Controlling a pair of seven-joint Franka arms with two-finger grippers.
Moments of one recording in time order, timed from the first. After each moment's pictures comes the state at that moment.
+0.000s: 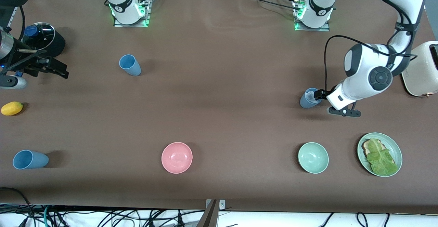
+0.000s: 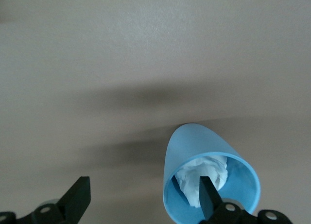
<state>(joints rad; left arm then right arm) 0.01 0.29 -0.08 -2.13 0.00 2.26 0.05 0.05 0.13 0.00 -1.46 -0.02 1.55 0.08</state>
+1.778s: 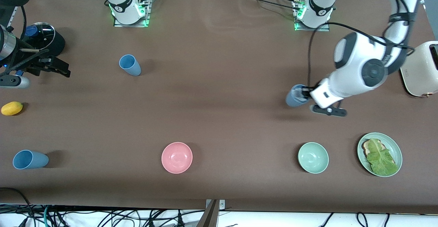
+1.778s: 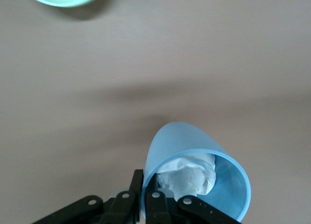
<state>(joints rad) -0.05 0.27 -0.24 -1.87 -0.10 1.98 -0.15 0.05 0.13 0.00 -1.46 -0.02 1.53 0.08</state>
